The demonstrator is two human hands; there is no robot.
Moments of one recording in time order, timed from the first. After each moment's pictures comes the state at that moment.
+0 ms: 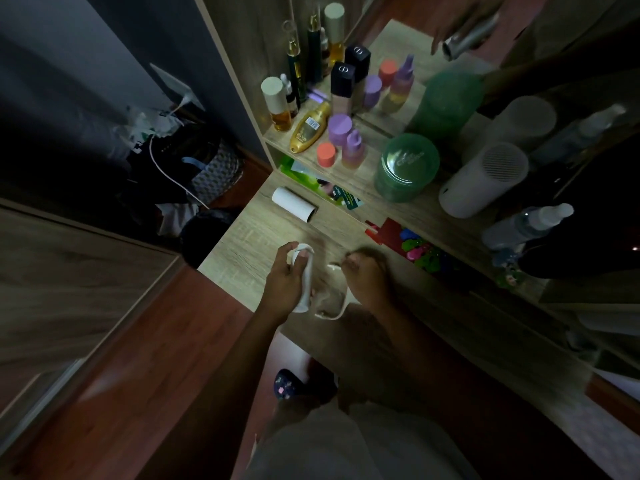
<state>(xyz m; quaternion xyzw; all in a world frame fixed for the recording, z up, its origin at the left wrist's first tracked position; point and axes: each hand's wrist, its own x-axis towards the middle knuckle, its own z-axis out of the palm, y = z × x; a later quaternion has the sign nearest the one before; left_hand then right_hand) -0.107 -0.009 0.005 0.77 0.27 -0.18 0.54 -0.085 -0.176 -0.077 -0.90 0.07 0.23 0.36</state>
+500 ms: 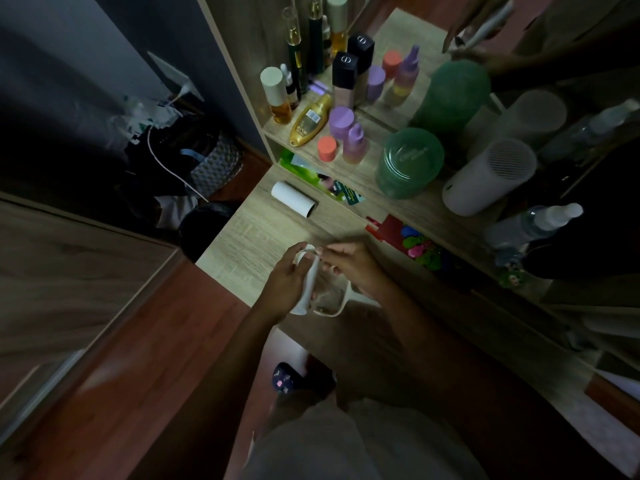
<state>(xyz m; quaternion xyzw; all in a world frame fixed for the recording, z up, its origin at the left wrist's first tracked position) -0.106 -0.006 0.001 0.77 0.22 -0.23 0.55 -0.062 -0.164 -0.050 -0.69 0.09 0.34 0.64</state>
